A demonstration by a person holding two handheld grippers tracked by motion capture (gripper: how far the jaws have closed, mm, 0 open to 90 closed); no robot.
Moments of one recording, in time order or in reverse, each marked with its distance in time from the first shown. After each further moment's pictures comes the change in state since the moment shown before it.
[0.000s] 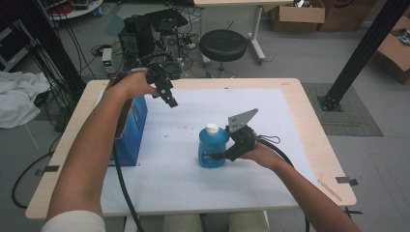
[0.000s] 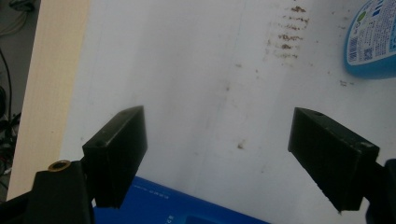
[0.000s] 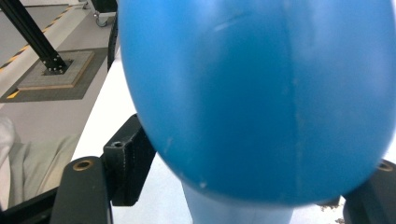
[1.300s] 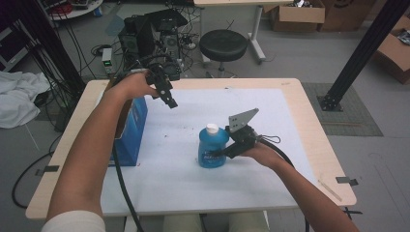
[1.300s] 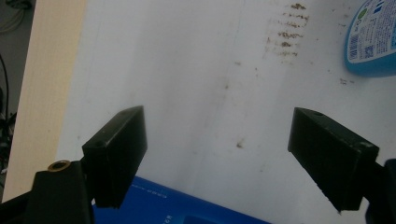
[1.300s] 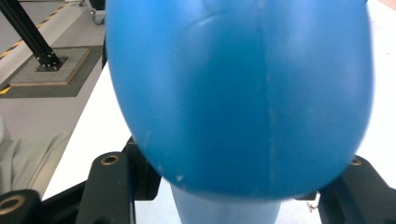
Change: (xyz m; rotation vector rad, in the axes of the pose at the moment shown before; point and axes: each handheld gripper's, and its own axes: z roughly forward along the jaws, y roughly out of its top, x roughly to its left) left arm 0.000 -0.002 0.002 0.005 -0.007 -0.003; right arm -0.003 0.000 -0.001 -0.004 -0.016 -0.033
